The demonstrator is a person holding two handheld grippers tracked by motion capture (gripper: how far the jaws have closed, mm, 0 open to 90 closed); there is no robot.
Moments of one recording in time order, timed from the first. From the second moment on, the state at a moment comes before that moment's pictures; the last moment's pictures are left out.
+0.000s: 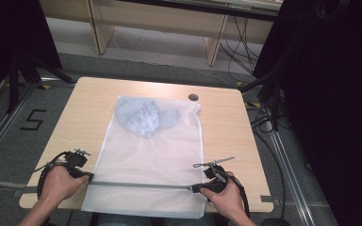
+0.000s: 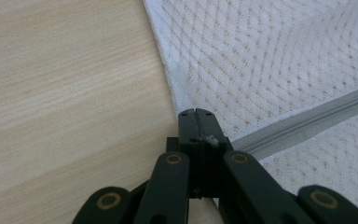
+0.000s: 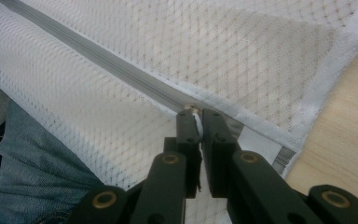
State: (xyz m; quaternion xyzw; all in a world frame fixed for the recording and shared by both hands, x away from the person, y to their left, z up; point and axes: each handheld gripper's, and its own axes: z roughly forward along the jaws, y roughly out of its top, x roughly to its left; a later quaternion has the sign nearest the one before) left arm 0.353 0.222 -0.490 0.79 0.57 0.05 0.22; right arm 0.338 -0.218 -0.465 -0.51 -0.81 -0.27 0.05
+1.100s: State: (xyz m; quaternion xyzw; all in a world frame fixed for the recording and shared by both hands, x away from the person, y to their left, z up) left arm 0.353 0.222 -0.490 0.79 0.57 0.05 0.22; right arm 0.337 -0.235 -0.468 -0.53 -0.80 -0.27 0.05
